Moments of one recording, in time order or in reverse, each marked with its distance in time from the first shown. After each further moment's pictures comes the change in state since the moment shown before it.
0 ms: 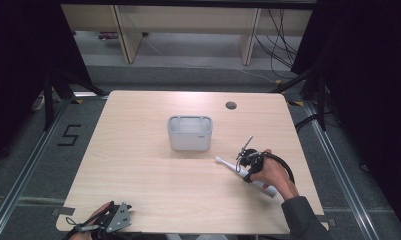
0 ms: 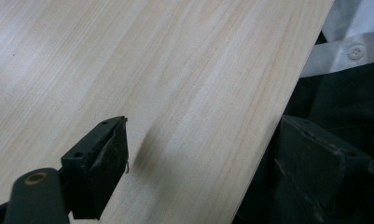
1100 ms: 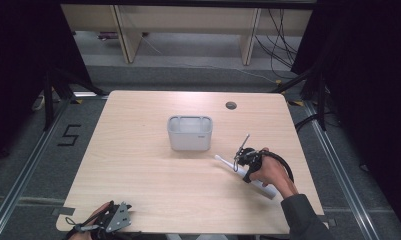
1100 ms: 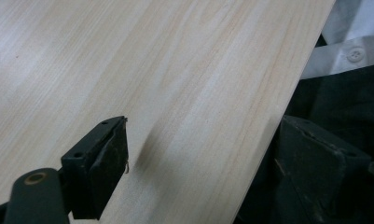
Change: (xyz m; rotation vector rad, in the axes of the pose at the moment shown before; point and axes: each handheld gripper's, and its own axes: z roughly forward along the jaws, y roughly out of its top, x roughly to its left) left arm 0.001 0.000 0.000 -0.004 0.004 0.000; right arm 0.007 0.007 -0.012 0.036 0.023 0.015
